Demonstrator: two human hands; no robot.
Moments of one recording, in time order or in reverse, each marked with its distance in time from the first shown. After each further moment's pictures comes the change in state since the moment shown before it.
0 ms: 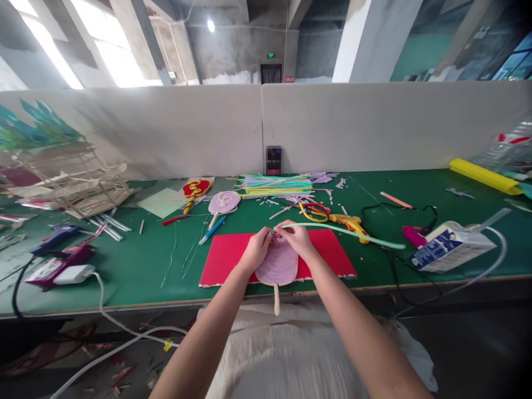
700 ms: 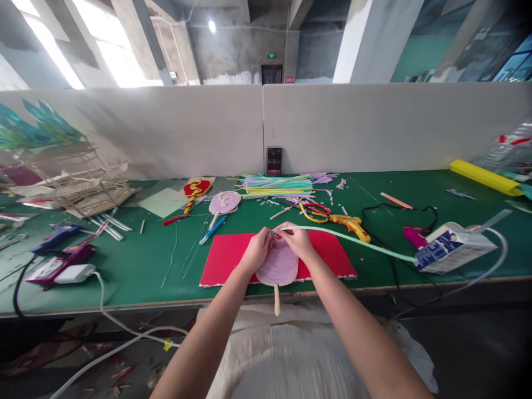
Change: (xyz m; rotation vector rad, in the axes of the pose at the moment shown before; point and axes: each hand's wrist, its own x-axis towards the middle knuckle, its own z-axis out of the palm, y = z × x) left_hand -0.001 -0.002 0.002 0.075 0.014 -0.064; right_hand -0.001 0.009 0.002 -0.040 0.005 -0.006
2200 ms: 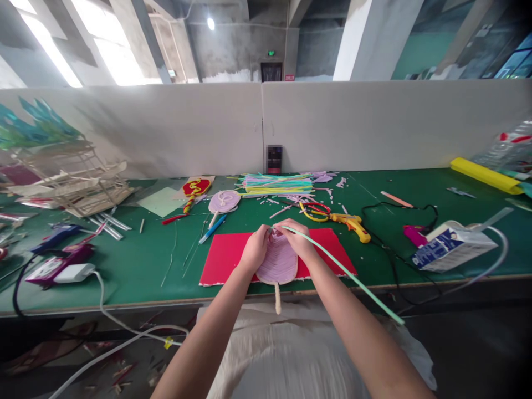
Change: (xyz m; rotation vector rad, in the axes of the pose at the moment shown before) left_hand -0.001 -0.001 0.000 0.144 0.071 0.038; right_hand -0.003 -0.009 -0.002 -0.156 0.074 -0.355
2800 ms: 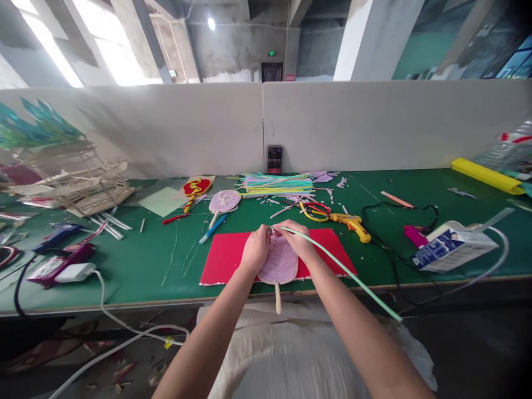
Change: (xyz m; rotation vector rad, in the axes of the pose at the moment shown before) left_hand -0.001 0.003 0.002 0.235 0.030 -0.038; right_hand 0.000 0.000 0.002 0.016 0.006 0.028
